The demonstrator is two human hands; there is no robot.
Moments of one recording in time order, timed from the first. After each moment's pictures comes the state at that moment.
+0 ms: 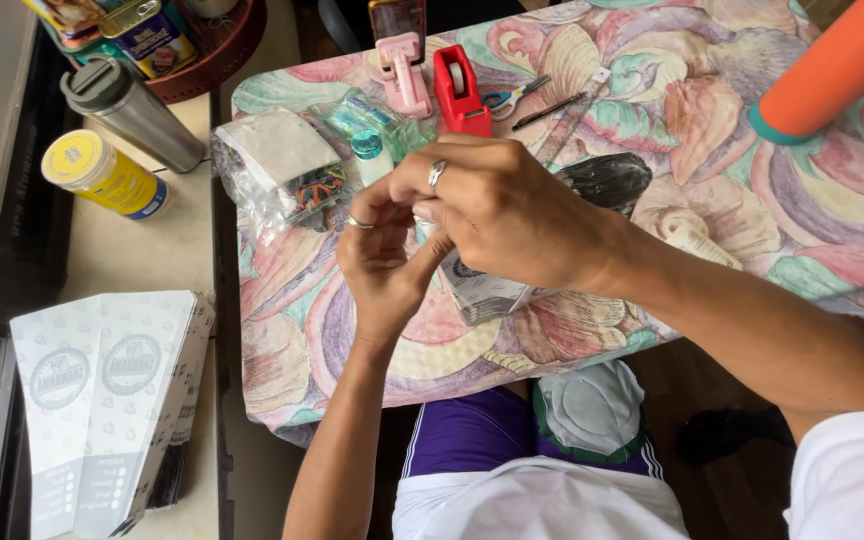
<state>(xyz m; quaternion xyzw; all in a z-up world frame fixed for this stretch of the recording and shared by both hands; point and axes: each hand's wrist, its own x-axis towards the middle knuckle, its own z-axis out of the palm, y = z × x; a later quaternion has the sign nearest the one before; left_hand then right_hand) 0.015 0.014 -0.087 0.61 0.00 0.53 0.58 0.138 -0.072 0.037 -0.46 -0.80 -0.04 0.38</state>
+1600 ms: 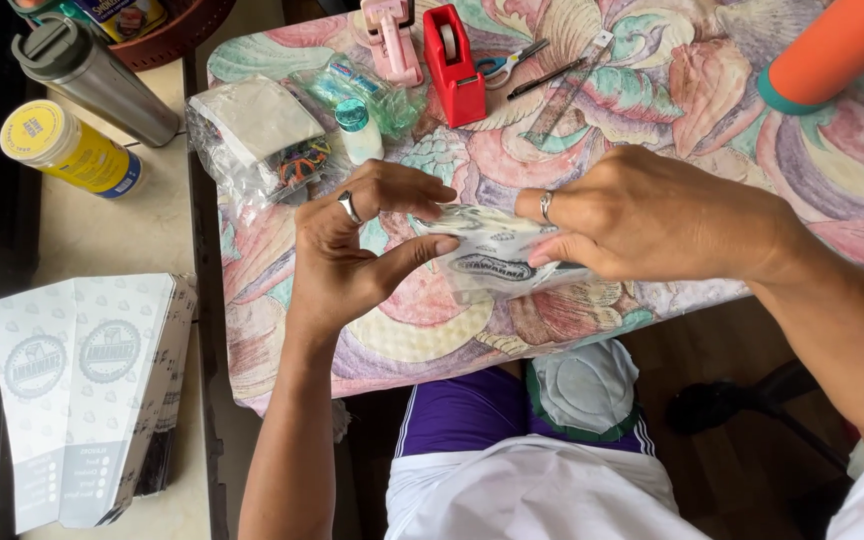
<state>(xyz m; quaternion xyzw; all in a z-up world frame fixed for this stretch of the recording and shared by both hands) -0.019 0.019 -0.015 0.80 -0.05 0.40 0.45 0.205 -0.141 0.020 -0.58 -0.81 0.01 0.07</state>
